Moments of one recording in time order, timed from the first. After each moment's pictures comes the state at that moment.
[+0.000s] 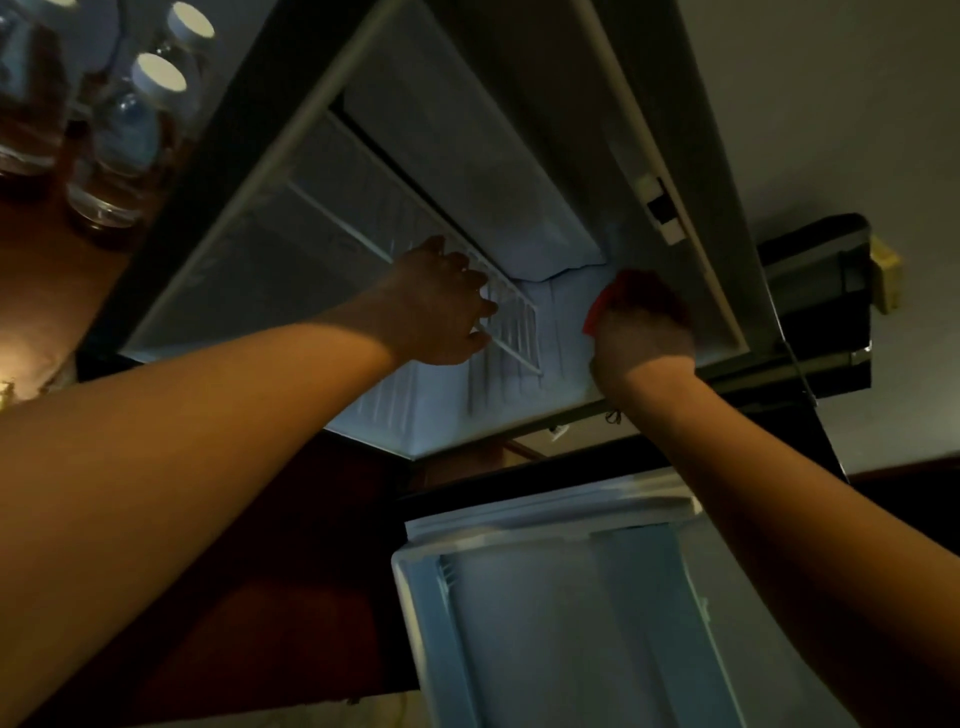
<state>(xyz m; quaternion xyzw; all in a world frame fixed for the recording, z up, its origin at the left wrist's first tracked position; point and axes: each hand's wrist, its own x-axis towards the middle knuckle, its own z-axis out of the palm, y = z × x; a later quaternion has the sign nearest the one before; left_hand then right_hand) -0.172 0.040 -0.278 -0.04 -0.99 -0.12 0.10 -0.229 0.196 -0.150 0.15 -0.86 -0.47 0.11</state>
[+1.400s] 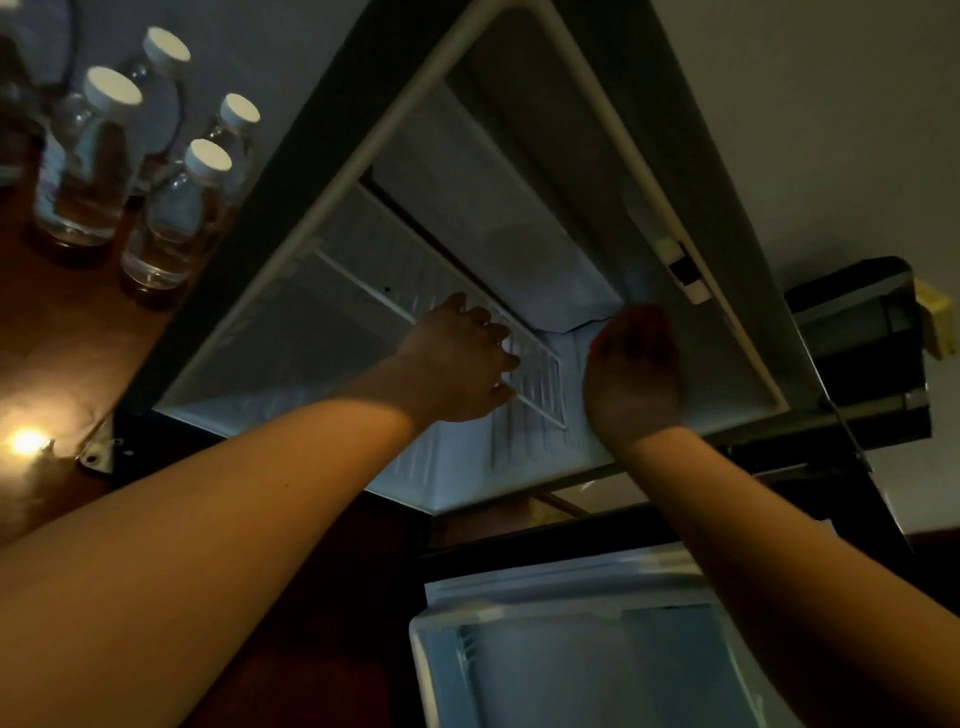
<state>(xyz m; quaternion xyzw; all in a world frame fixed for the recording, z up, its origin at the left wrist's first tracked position) -0.173 0.044 -0.278 -0.03 -0.99 -0.12 0.12 -0.259 0.193 -0.185 0.19 -0.87 -0.43 0.16</state>
